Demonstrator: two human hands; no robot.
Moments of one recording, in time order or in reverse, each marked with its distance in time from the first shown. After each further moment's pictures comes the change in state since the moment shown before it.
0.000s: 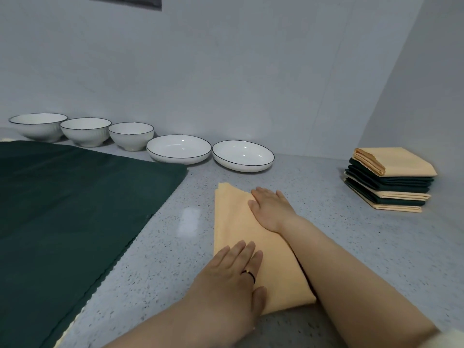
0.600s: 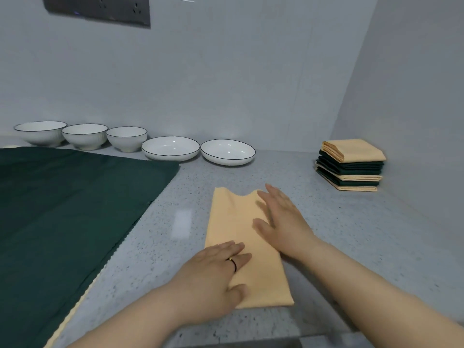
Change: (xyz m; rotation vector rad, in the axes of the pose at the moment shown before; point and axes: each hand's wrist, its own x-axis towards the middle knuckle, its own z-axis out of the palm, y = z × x) left_hand -0.059 0.017 -0.005 -0.162 -0.009 0.114; right_hand -0.141 0.004 -0.008 0.186 0.235 -0.098
